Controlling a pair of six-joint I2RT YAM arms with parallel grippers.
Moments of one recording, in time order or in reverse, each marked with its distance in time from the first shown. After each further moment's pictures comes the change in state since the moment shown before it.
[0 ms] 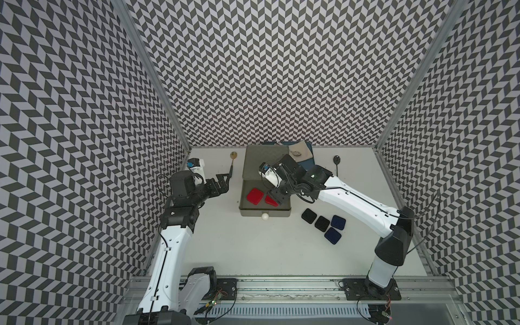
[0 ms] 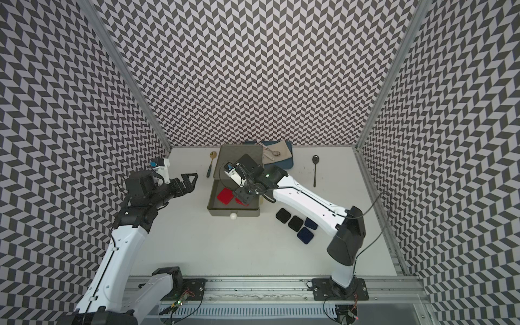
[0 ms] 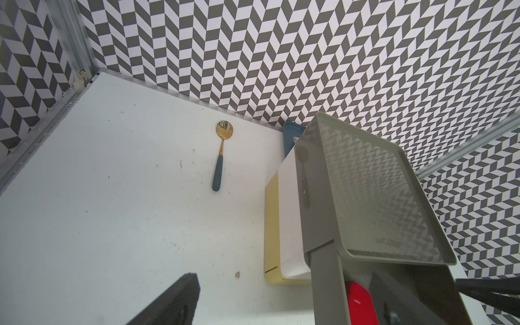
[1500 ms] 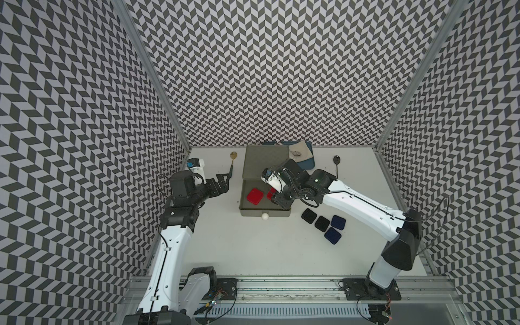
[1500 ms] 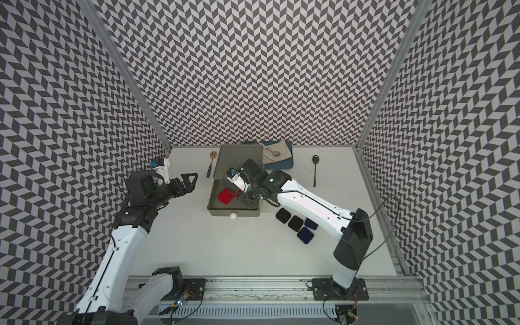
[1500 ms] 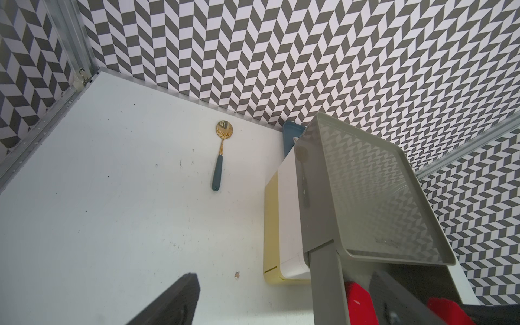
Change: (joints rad) left arm 0.000 0.000 0.000 0.000 0.000 0.000; right arm -0.007 -0.011 -0.087 0.000 -0.059 -0.009
